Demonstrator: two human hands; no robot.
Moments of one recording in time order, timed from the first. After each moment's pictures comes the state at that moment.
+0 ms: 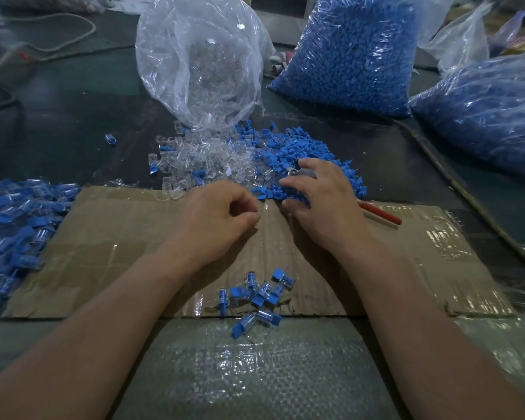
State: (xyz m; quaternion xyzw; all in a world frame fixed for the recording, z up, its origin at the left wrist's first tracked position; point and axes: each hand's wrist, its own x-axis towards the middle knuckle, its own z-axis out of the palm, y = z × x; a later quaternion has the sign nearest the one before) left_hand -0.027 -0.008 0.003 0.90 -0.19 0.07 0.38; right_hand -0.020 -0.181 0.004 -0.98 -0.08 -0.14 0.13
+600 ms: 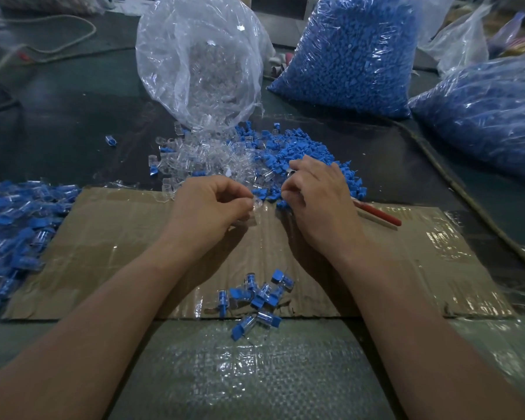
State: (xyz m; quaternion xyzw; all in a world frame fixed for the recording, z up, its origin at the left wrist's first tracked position) left_hand -0.025 -0.008 0.007 0.81 -0.08 0.00 0.59; right_hand -0.020 -0.176 0.000 -0.97 -0.09 -0.18 0.16
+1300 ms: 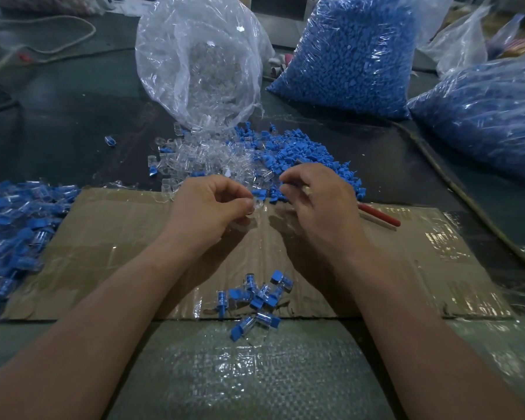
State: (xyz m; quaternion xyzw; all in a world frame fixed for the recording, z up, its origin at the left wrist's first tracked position) left_hand -0.029 -0.010 0.012 0.78 -0.05 -0.02 0.63; right_hand -0.032 -0.169 0.010 -0.93 -0.11 -0.22 0.29
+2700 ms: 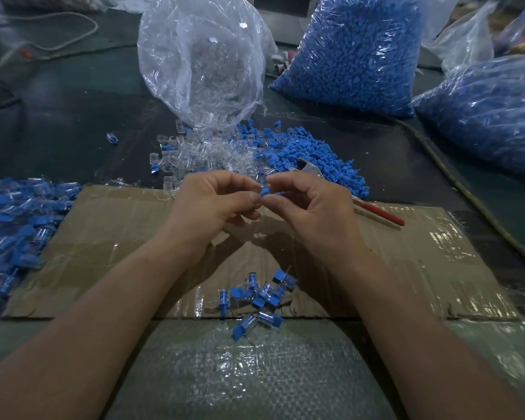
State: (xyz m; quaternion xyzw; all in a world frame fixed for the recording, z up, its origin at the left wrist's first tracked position) left_hand -0.028 -0.008 0.013 0.71 -0.08 -0.06 0.70; right_hand -0.043 -0.158 0.012 -0.86 -0.14 -0.16 0.46
